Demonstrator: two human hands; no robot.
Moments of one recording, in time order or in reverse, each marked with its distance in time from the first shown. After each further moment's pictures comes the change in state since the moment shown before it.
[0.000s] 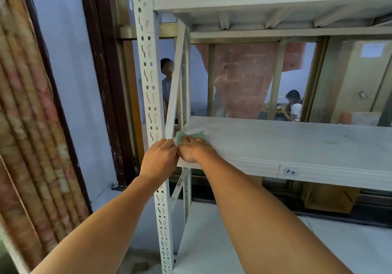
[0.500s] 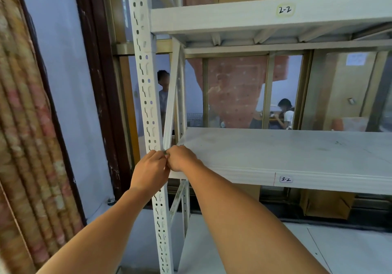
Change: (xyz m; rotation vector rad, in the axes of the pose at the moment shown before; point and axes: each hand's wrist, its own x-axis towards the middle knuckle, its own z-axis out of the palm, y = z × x) left_hand -0.005 -0.019 -0.007 -0.024 -0.005 -0.061; right_hand -0.007 -0.036 -0.006 0.207 0.192 -0.079
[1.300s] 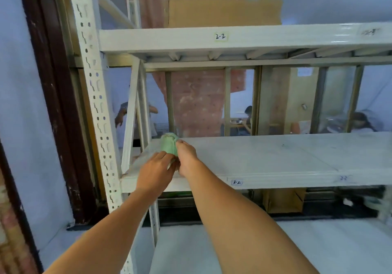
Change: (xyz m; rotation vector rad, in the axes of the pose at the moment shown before) left_hand 0.054 0.119 0.022 -0.209 -0.004 0.035; right_hand -0.036 0.094 -0.080 1.464 0.252 0.468
